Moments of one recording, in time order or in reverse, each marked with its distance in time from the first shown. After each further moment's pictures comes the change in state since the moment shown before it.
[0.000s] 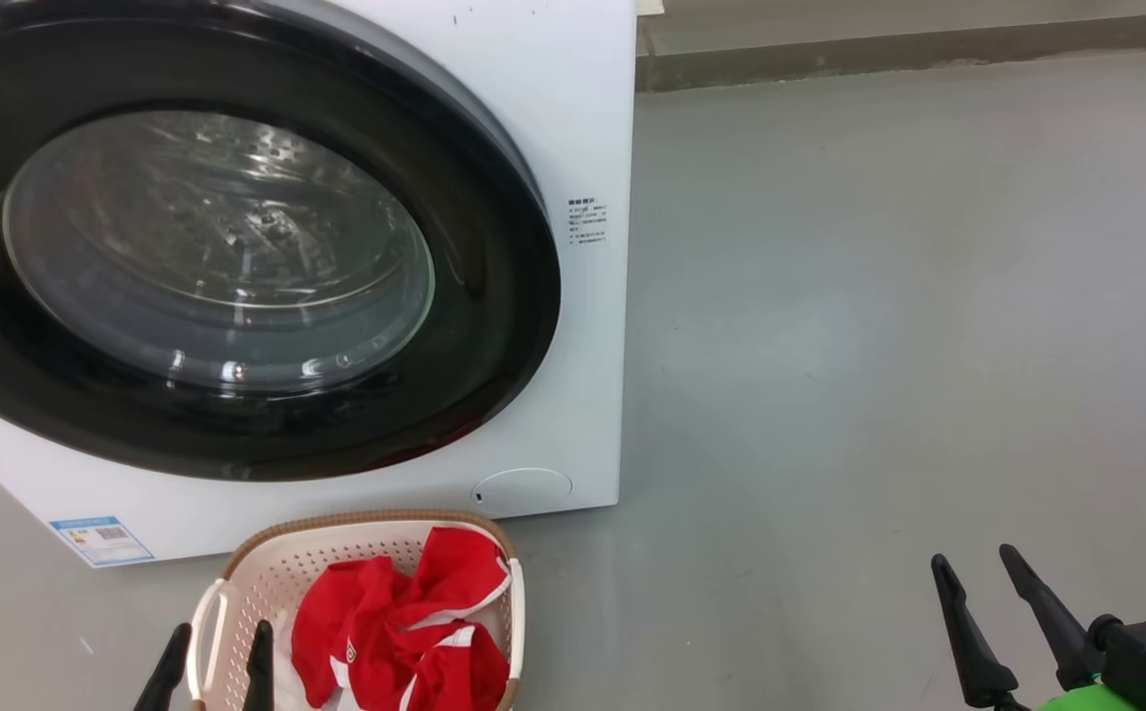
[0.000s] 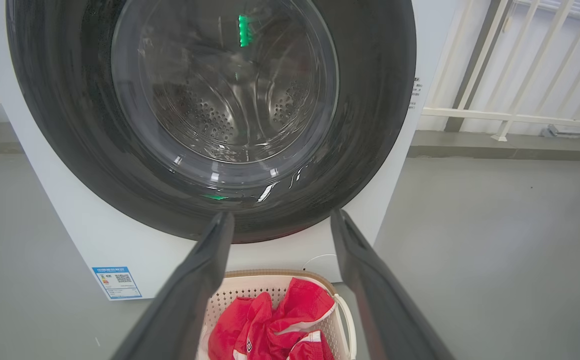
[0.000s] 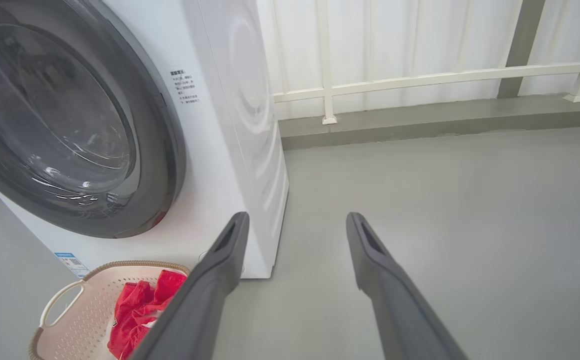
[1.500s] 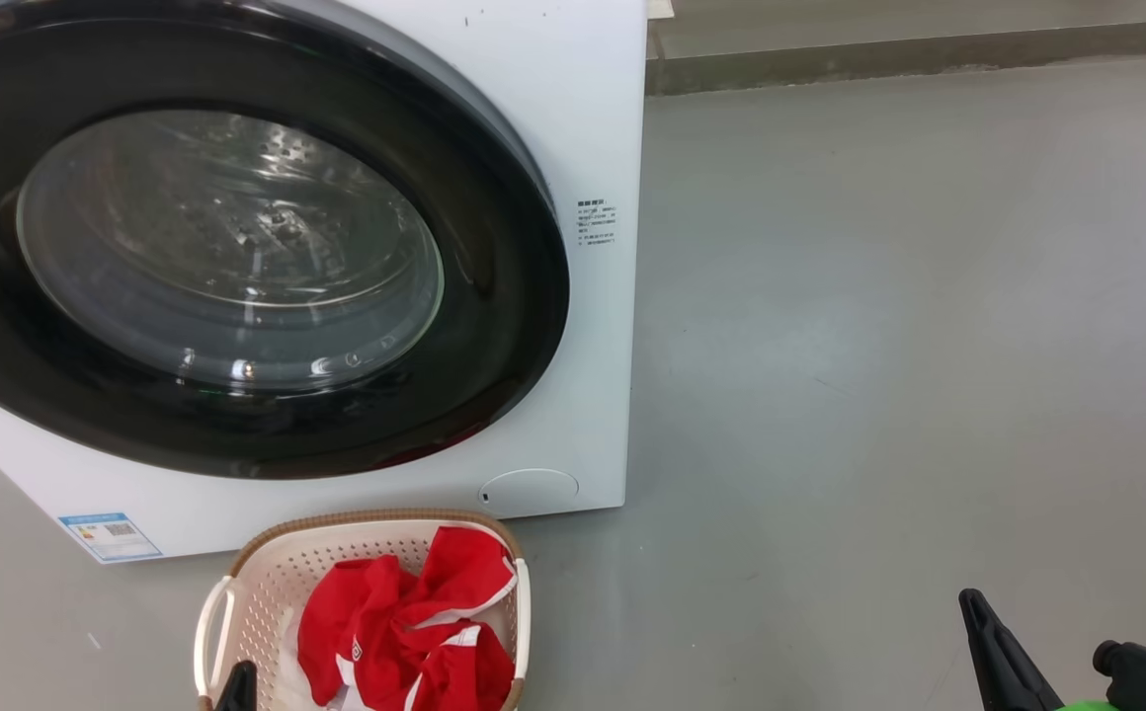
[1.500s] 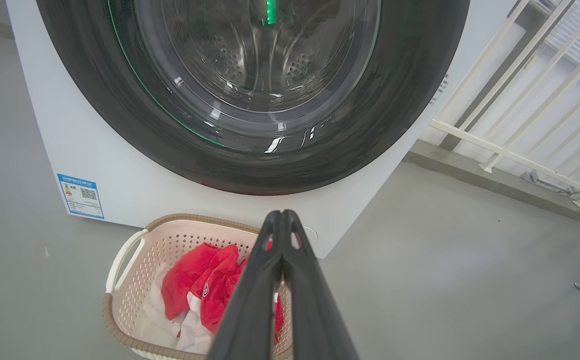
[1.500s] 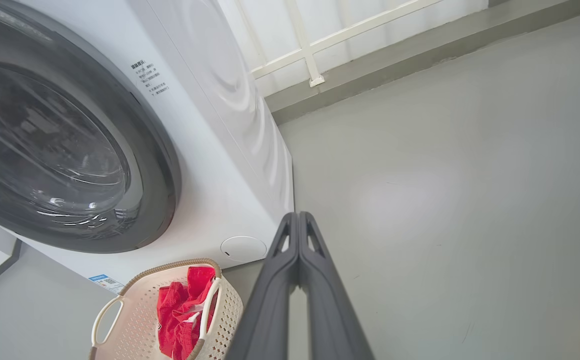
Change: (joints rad) left arm 0.014 -0.032 -0.019 0.066 -0.236 0.001 0.067; right arm 0.017 0.059 -0.027 0.066 0.185 0.000 0.059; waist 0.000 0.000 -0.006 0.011
